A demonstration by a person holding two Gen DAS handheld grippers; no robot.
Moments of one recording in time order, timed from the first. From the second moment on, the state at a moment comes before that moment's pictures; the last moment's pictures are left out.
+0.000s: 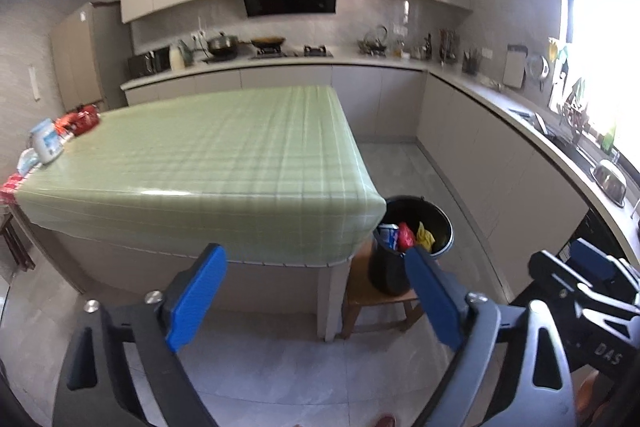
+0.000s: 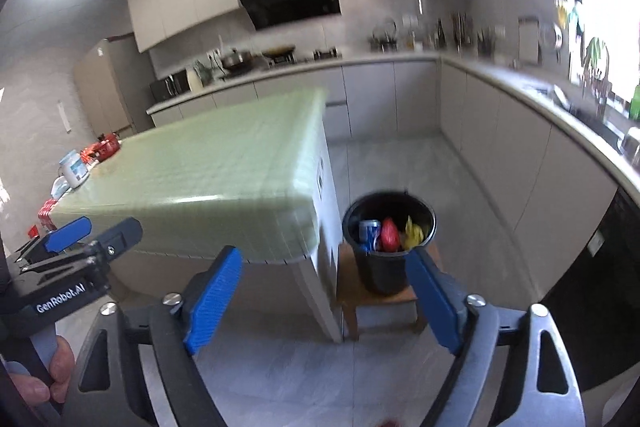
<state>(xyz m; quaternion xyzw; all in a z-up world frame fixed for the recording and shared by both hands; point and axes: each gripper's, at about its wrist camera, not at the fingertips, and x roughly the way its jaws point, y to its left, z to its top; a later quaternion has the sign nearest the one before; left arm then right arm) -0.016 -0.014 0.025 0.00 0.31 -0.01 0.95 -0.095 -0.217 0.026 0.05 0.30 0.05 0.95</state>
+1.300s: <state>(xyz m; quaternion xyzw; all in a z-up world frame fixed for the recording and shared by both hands) -0.075 -0.054 0.031 -0.03 0.30 0.04 0.95 -0.134 -0.257 0.059 0.06 0.29 0.04 0.95</state>
